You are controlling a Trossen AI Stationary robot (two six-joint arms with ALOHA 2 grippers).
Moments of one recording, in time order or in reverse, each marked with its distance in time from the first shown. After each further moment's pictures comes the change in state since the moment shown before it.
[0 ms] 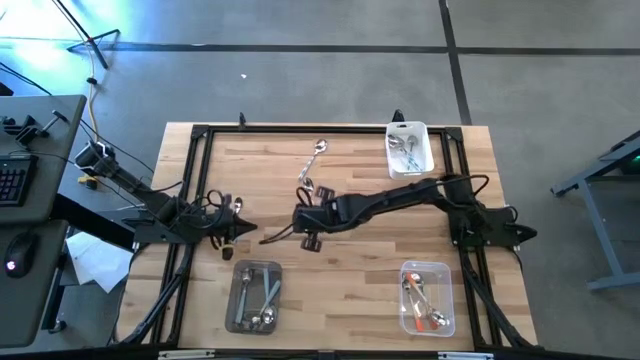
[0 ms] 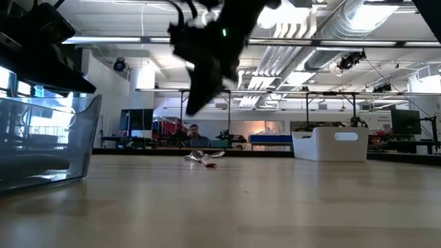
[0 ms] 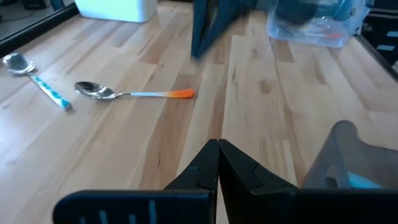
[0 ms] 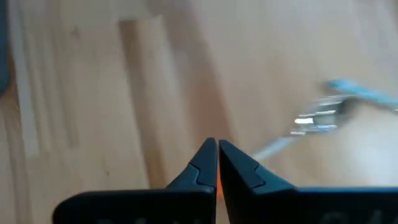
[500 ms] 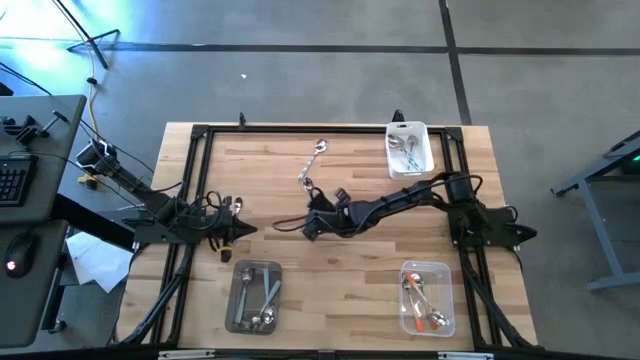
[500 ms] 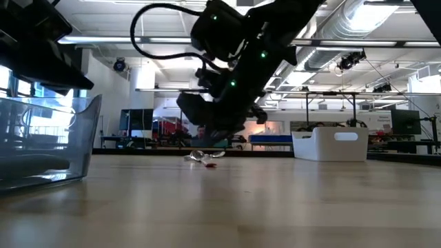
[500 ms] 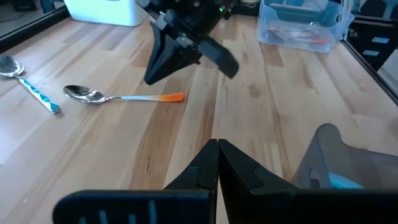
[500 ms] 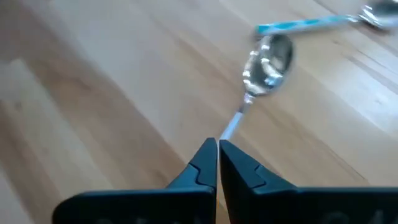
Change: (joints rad) left arm -0.030 0.000 0.000 0.023 -0.004 -0.009; right arm -0.037 -0.012 -0.364 0.453 0.234 0.392
